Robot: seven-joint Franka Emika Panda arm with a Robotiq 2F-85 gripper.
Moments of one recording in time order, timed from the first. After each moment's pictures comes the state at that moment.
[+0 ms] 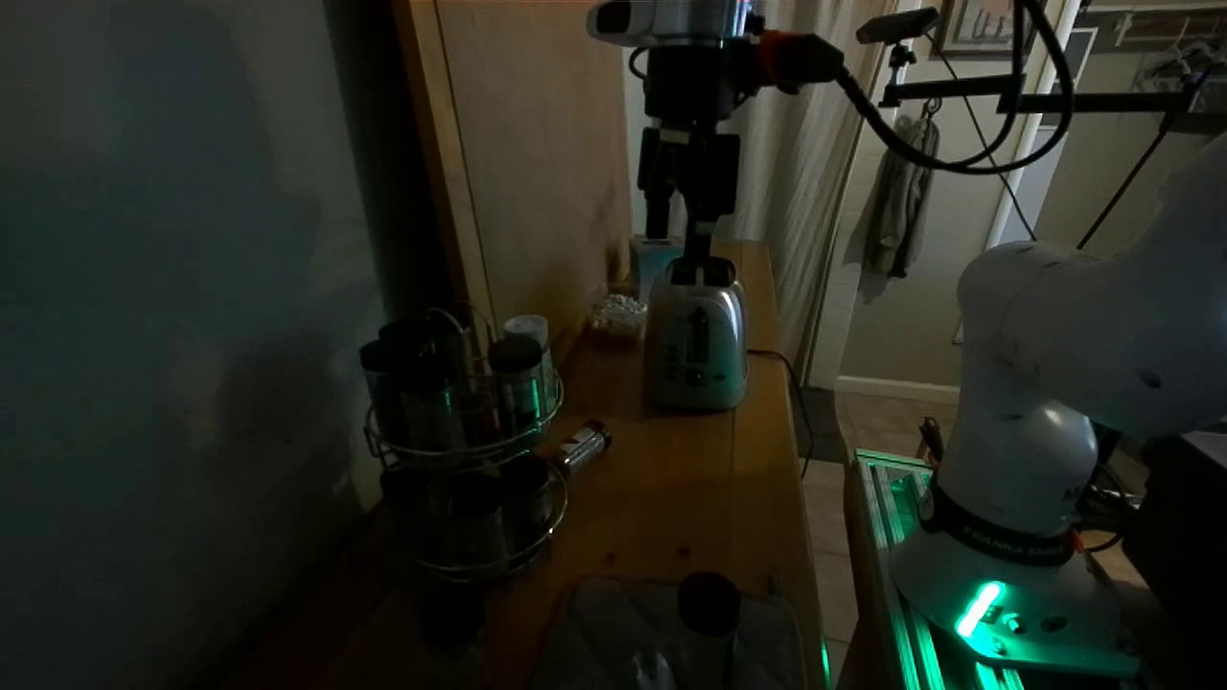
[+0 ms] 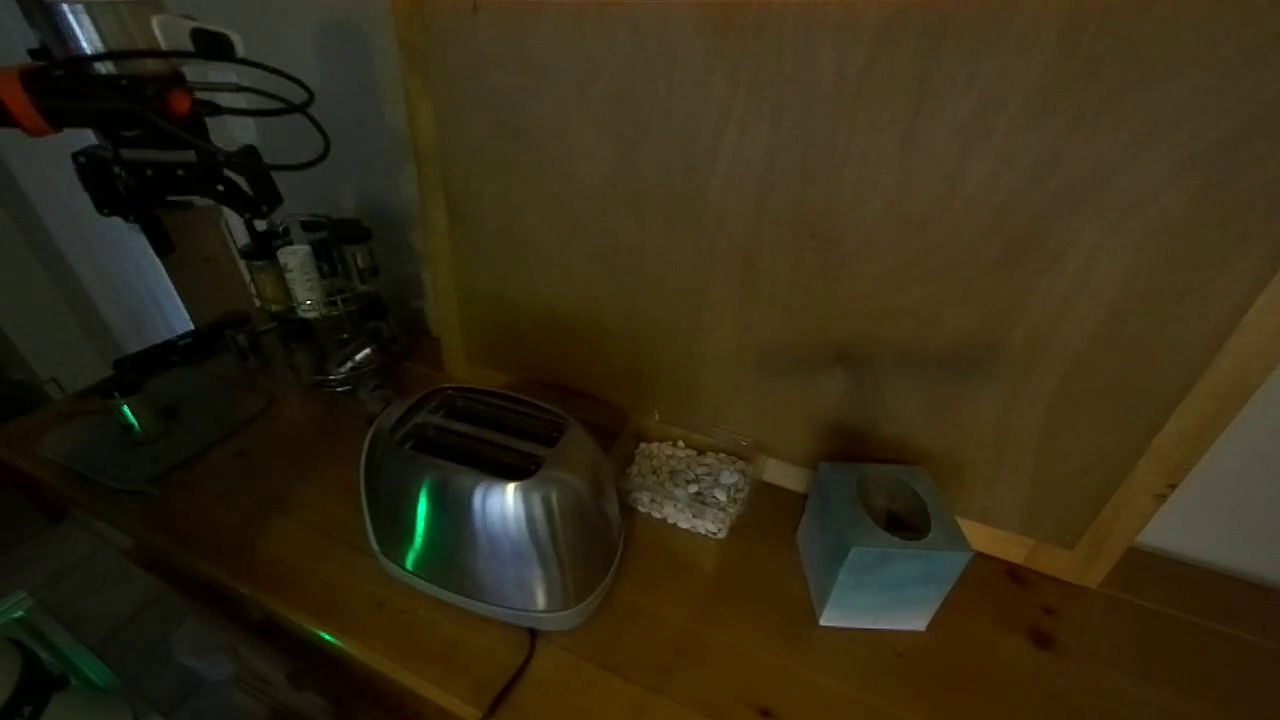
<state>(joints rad) 0.15 -0.70 -0.03 -2.43 -0.02 1.78 -0.47</state>
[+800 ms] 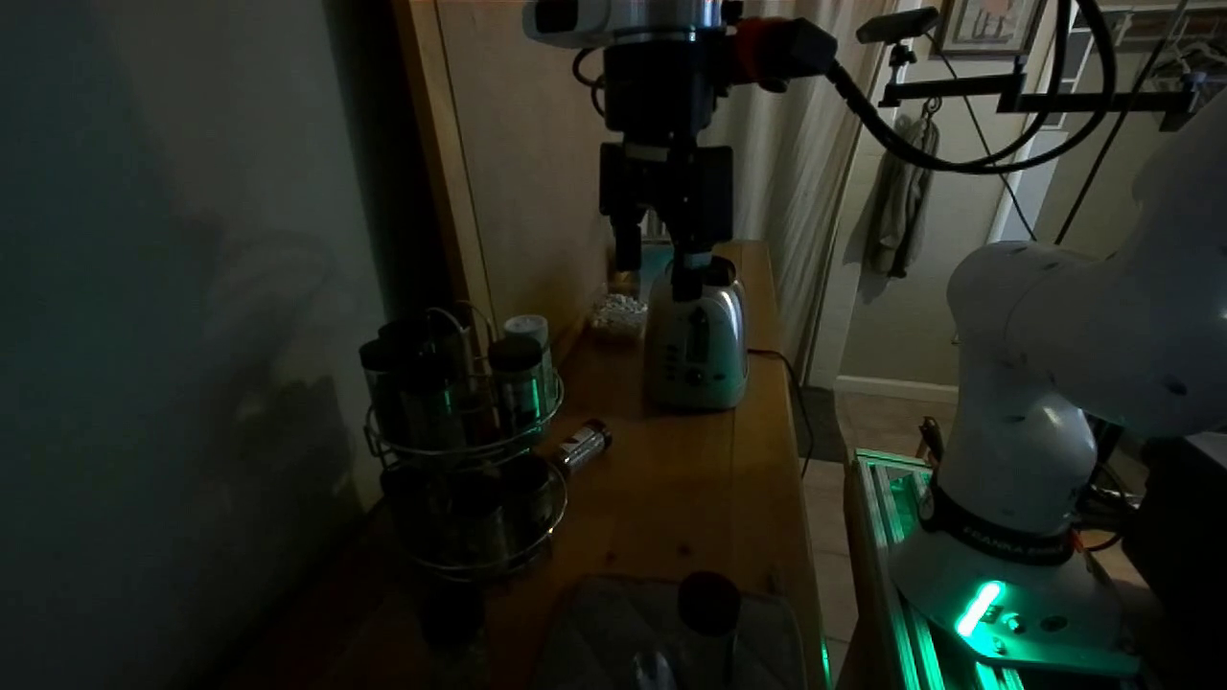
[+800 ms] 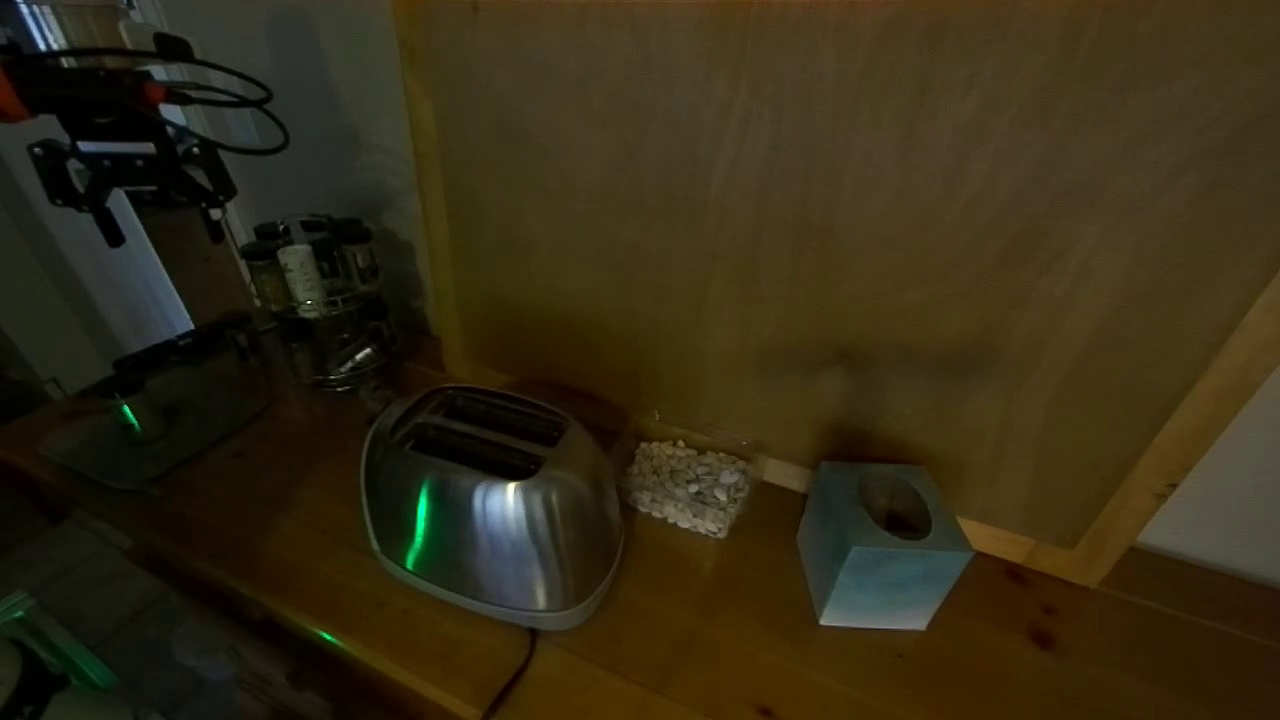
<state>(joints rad) 0.27 -0.59 0.06 -2.35 0.04 1.75 -0.43</state>
